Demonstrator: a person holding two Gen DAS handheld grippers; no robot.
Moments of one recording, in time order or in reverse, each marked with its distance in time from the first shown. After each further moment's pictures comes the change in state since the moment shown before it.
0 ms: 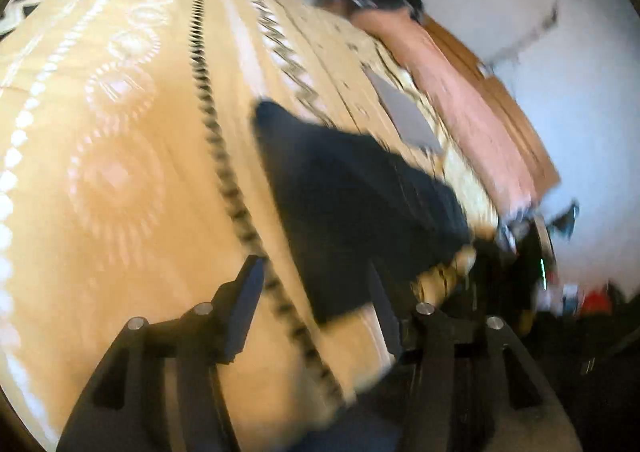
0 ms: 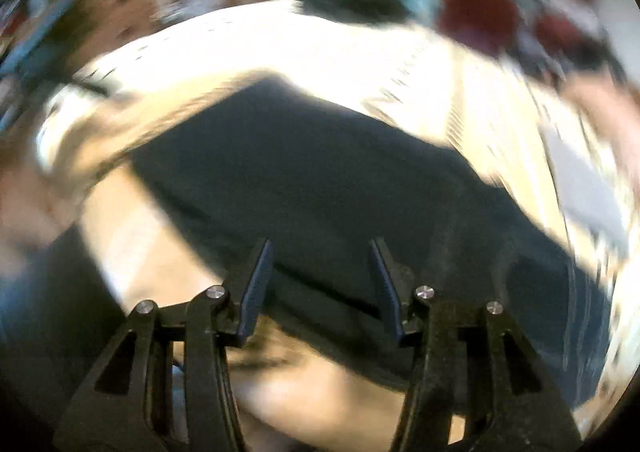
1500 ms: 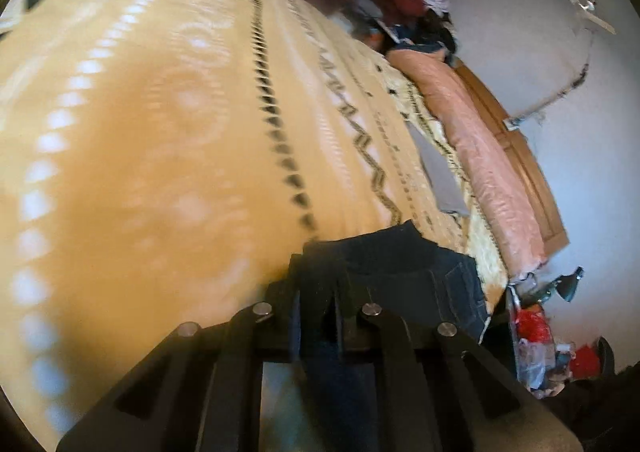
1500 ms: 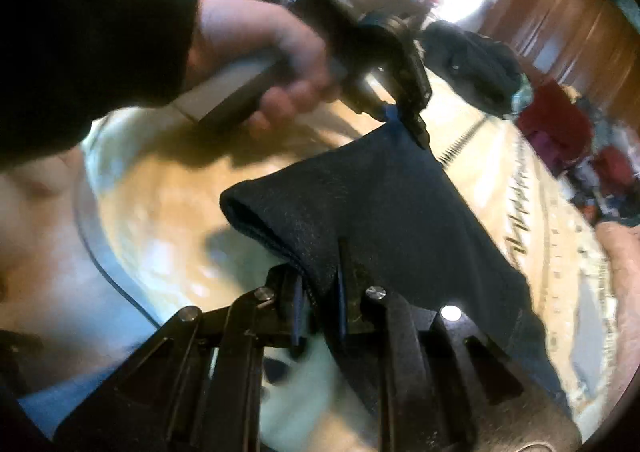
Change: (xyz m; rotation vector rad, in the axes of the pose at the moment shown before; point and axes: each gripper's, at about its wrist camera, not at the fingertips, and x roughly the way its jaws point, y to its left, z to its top) left arm 0.025 0.100 0.100 -0.100 -0.064 0.015; right arm 0.035 0.195 0.083 -0.296 -0.028 0.035
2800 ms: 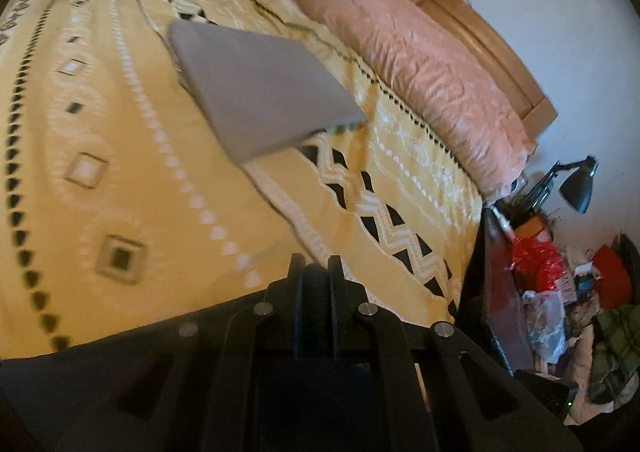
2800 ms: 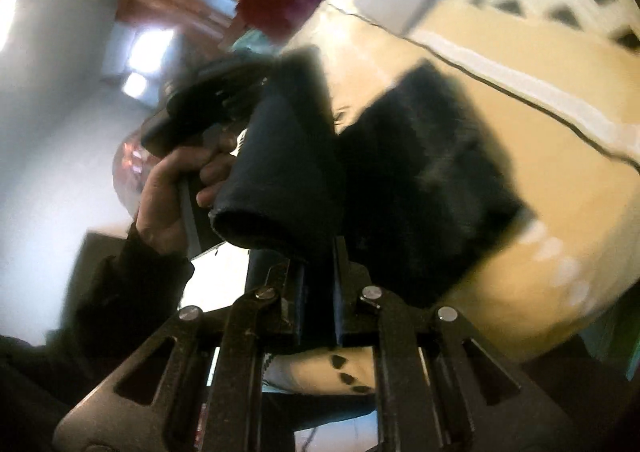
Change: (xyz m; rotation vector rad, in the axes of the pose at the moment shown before) left arm 0.373 -0.417 -0.079 0.424 0.317 -0.131; right arm -0.148 -0.293 -0.353 1.477 -0.259 0.248
